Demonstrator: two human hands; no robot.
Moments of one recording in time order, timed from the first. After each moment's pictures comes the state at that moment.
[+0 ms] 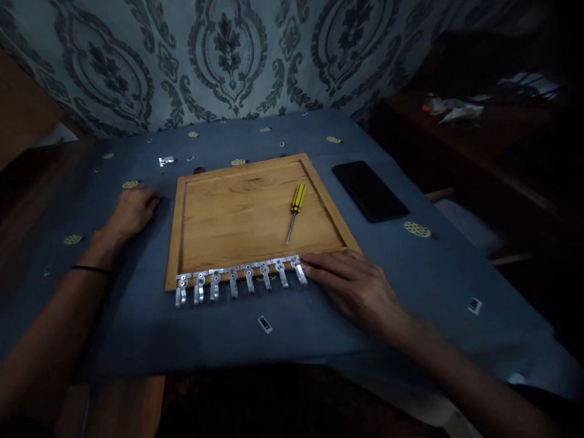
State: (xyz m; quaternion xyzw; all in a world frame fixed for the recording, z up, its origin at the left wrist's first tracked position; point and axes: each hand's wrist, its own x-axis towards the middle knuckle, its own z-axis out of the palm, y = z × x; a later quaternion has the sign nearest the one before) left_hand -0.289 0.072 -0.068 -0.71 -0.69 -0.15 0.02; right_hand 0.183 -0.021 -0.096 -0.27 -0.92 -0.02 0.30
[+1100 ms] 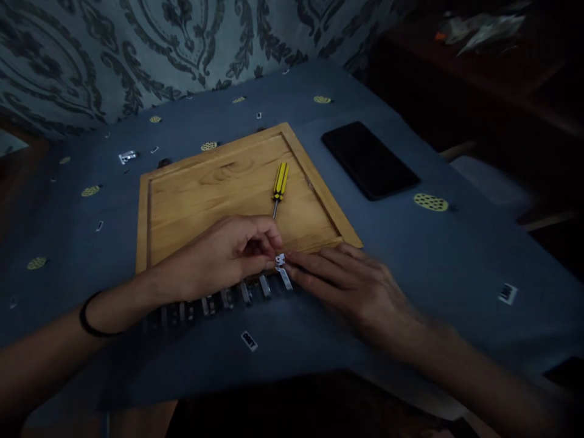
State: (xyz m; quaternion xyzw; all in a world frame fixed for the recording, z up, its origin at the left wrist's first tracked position) left_hand -0.047 0.021 -0.023 -0.73 -0.42 -0.14 -0.52; right_hand 0.183 -0.027 -0.087 -0.28 -0.92 -0.02 0.28
